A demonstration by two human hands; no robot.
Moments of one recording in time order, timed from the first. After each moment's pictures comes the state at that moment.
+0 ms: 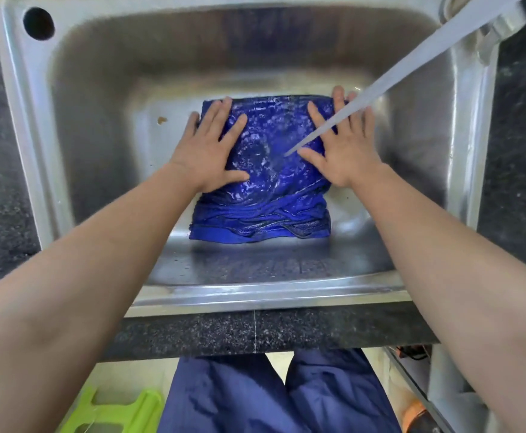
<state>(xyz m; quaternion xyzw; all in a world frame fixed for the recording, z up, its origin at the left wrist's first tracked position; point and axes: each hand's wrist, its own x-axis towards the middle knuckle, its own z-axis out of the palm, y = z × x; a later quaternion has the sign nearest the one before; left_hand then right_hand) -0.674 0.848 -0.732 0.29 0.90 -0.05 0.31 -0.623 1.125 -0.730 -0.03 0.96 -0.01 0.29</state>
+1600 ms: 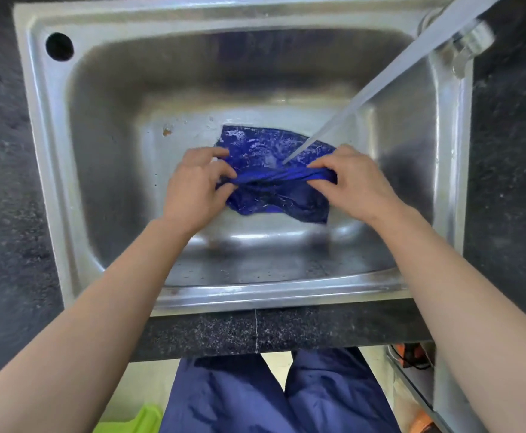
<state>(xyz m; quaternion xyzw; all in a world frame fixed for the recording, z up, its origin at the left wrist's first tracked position) -0.621 0.838 -0.682 0.17 0.94 0.26 0.15 -0.584 1.119 -0.659 0.02 0.94 -0.27 0.23</state>
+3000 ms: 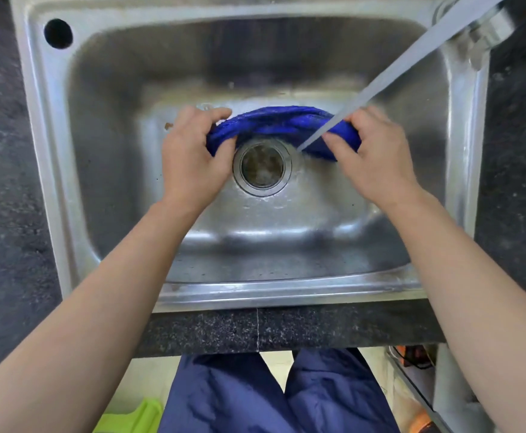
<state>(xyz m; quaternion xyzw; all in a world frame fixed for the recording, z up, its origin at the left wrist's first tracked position) -0.641 0.858 -0.656 0.09 0.93 0.36 -0.02 -0.603 1.116 -0.636 0.09 0.94 -0.31 0.07</state>
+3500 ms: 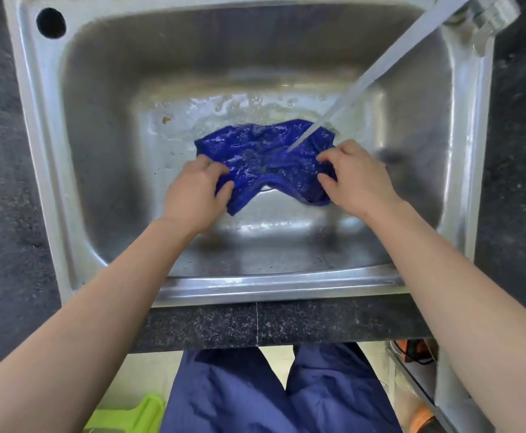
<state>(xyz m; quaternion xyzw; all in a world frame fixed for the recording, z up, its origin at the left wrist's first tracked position) -0.600 0.833 -0.697 0.11 0.95 0.19 0.24 -0.575 1.113 -0.676 0.05 0.95 -0.17 0.27</state>
